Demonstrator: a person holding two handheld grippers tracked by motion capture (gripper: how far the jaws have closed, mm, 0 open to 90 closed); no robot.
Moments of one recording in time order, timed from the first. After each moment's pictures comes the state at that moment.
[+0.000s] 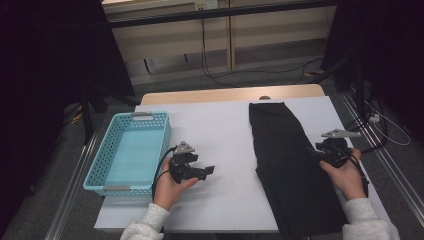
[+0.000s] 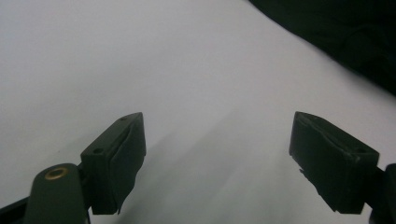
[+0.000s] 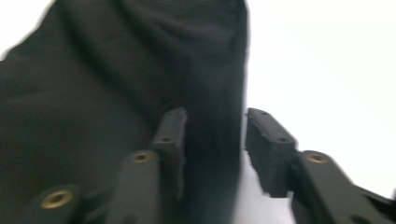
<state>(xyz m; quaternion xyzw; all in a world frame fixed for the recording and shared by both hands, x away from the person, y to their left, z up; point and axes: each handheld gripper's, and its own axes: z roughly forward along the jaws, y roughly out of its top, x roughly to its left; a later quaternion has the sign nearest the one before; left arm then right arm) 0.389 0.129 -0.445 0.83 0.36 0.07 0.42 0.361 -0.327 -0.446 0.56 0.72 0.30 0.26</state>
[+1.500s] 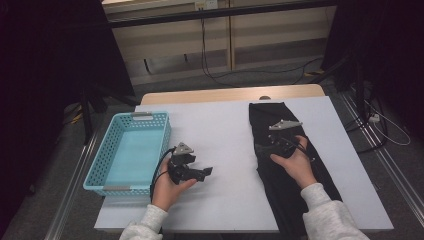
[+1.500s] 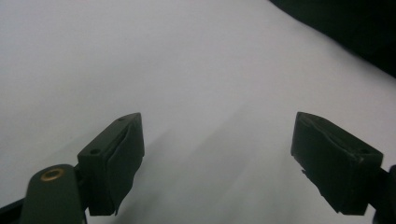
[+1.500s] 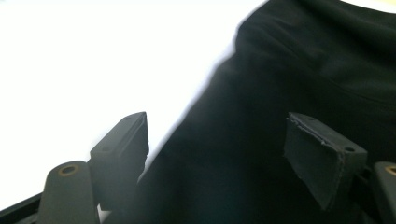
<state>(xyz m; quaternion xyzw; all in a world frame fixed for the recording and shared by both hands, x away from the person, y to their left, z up) 0.388 0.135 -0.446 0.84 0.36 0.08 0.40 0.406 -0.202 -0.440 0.49 0.77 0.36 0.20</state>
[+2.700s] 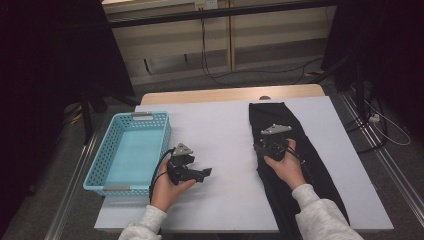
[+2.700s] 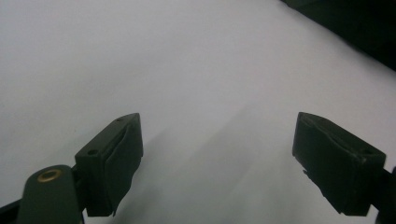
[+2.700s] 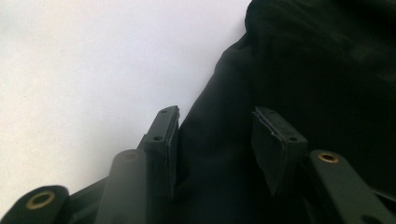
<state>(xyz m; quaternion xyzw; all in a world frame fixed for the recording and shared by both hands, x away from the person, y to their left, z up) 0.388 0.136 -0.447 0.84 0.36 0.08 0.40 0.411 -0.187 -0.464 0.49 0.77 0.34 0.22</state>
